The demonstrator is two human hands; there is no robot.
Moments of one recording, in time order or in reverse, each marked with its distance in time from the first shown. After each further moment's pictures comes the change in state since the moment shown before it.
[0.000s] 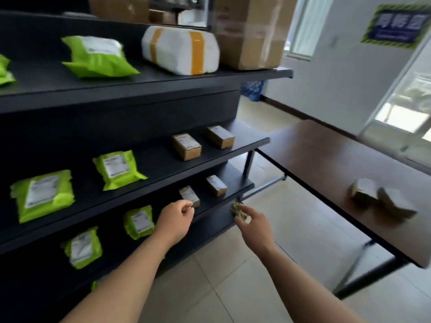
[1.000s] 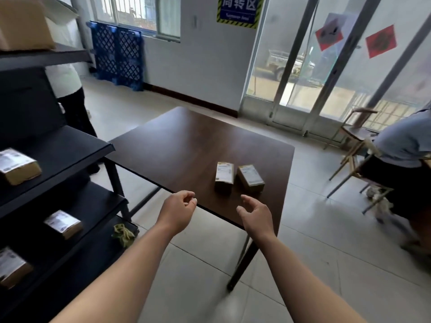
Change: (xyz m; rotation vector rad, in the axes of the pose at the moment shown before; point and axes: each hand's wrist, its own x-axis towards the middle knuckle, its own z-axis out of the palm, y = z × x) left_hand 0.073 0.353 0.406 -0.096 -0.380 0.326; right_hand 0.092 0.294 -0.384 0.110 0.466 0.337
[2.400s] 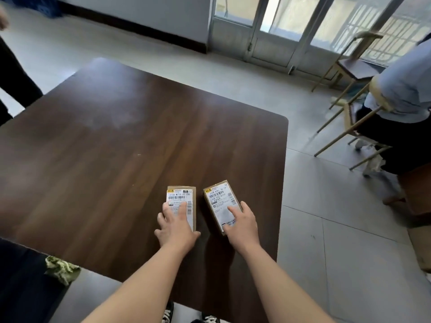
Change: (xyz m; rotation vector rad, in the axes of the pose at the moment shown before) left_hand 0.335 -0.012 0.270 0.636 -0.393 -0.302; right_hand 0.362 0.156 0.027 -0.434 -0.154 0.344
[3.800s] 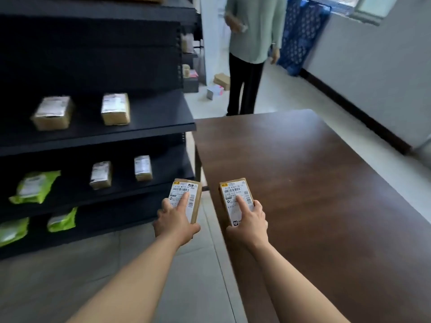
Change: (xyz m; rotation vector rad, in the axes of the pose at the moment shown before) left_hand -0.171 -0.192 -0.034 -0.330 0.446 -0.749; right_hand -0.100 -0.160 0.077 -0.346 -0.395 -0.849
